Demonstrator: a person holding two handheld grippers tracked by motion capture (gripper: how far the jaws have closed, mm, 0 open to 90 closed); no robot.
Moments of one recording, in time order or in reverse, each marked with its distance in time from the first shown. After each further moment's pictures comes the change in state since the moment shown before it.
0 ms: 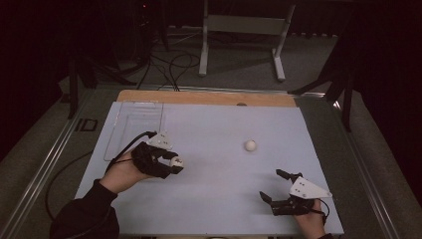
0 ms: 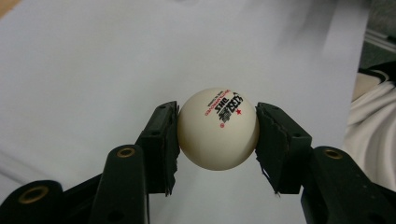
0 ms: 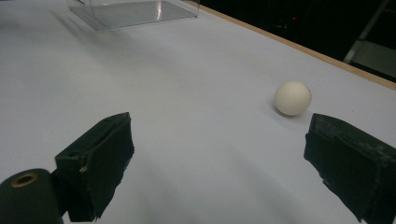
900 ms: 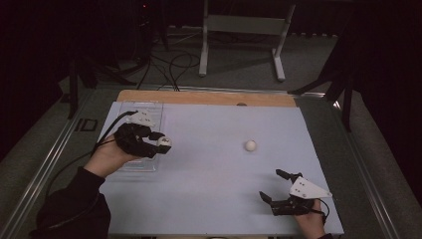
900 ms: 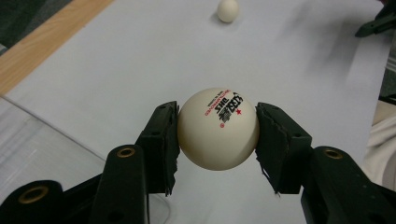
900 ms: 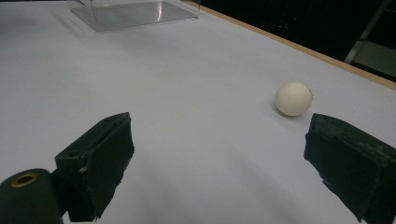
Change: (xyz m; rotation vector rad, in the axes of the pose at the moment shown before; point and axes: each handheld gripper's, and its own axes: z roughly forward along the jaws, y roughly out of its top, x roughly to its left) left arm 0.037 0.007 -0.042 -0.065 0.075 -0.077; right arm 0.000 0.000 0.000 0.000 0.003 0.006
